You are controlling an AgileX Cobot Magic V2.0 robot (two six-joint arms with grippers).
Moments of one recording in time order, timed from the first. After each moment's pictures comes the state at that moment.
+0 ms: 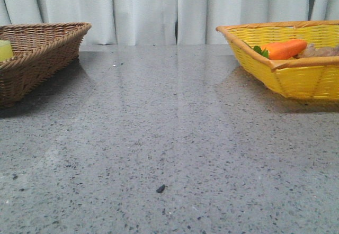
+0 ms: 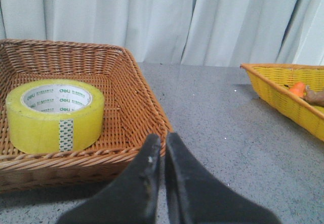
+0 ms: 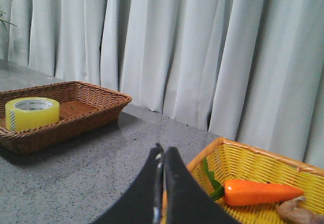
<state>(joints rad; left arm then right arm) -0.24 0.13 -0.29 -0.47 0.35 0.24 0.49 0.20 -0.41 -0.18 0.17 0.01</state>
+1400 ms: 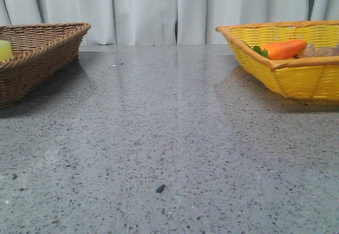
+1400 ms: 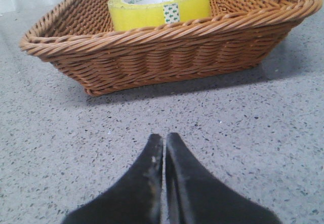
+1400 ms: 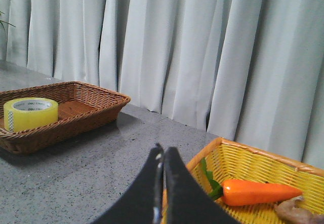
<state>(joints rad) -0.07 -0.01 0.00 0.00 0.32 0.10 0.49 0.20 -0.41 -0.18 0.17 0.01</state>
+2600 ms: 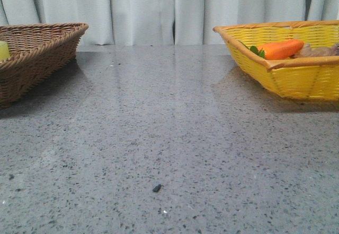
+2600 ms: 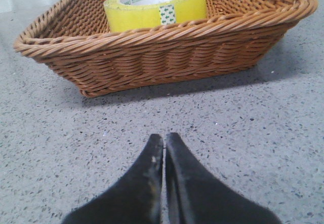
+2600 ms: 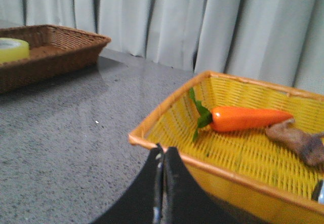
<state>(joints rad) -0.07 -0.01 0.00 0.00 0.32 0.09 0.37 0.20 -0.17 -0.15 0.09 0.01</state>
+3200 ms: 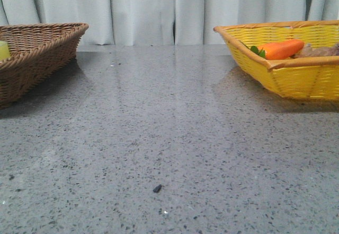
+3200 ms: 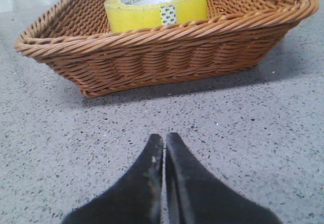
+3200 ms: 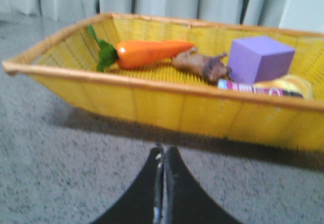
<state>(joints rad) -0.07 -0.01 0.00 0.00 0.32 0.09 0.07 -0.01 0.01 -0.14 0.18 0.01</state>
